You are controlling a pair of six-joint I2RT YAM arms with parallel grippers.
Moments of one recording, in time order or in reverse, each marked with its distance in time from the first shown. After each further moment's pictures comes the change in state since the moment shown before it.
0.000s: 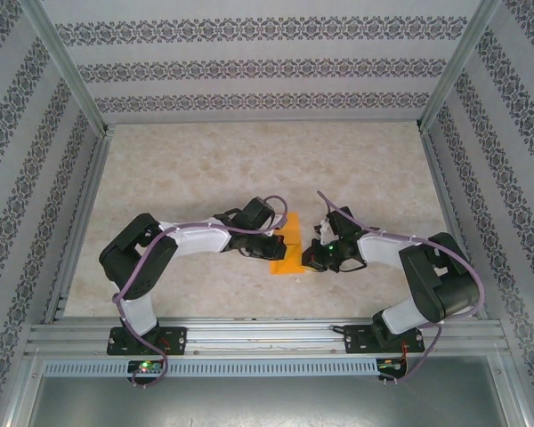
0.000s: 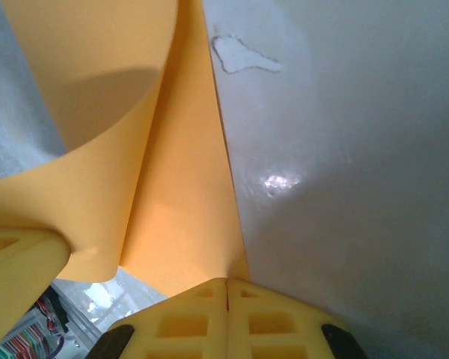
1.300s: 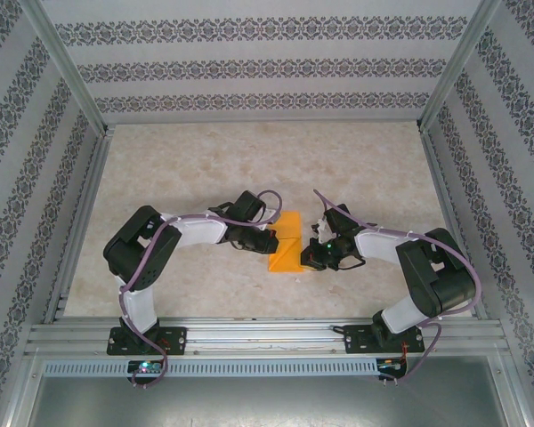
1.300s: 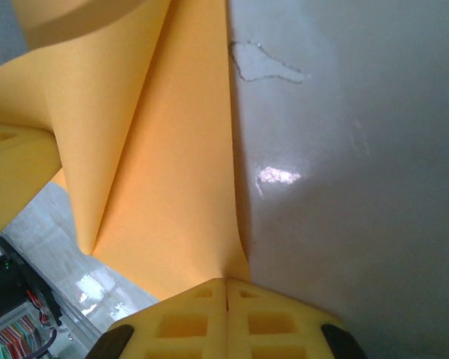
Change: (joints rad) left arm 0.091 0.063 0.022 -0.008 0.043 0.153; right arm 0.006 0.031 0.039 -0.046 0.001 -0.037
